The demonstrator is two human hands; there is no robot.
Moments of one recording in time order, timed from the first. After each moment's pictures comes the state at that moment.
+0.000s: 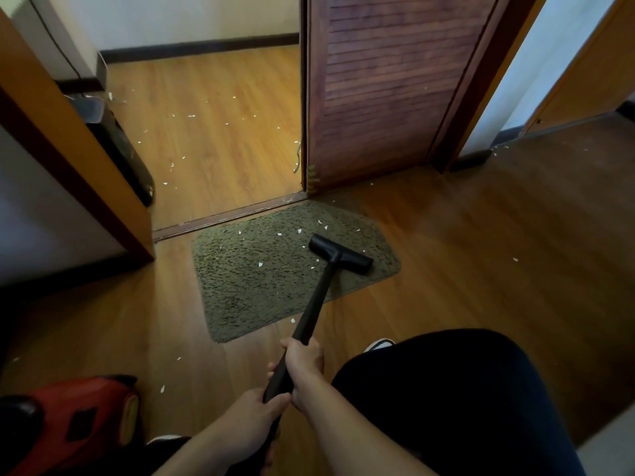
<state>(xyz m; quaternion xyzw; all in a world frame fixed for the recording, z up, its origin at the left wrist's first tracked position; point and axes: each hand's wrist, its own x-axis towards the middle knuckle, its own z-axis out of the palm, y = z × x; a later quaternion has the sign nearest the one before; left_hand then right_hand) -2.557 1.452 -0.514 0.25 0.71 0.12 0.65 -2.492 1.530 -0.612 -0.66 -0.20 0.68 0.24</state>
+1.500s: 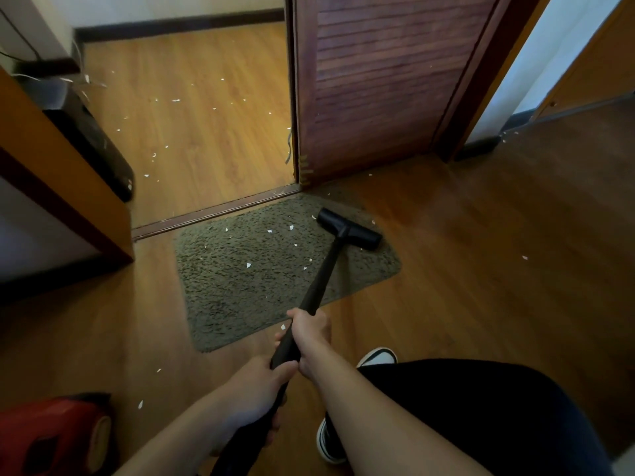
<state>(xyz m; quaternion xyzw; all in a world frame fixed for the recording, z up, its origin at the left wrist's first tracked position) -2.548 1.539 -0.534 0.22 0.71 0.16 0.65 -2.483 1.632 -0.638 -0.65 -0.23 0.68 0.23</state>
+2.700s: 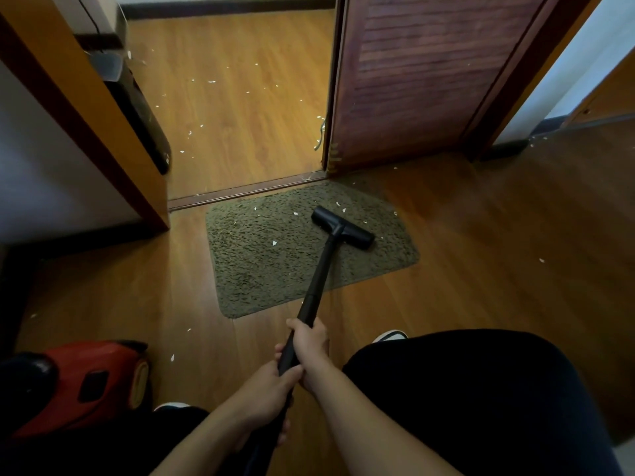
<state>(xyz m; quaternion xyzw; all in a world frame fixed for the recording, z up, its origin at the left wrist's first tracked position) -2.561 1.459 -0.554 0.17 0.70 0.21 0.66 -2.507 1.542 -0.638 -0.65 -0.25 0.69 0.21</state>
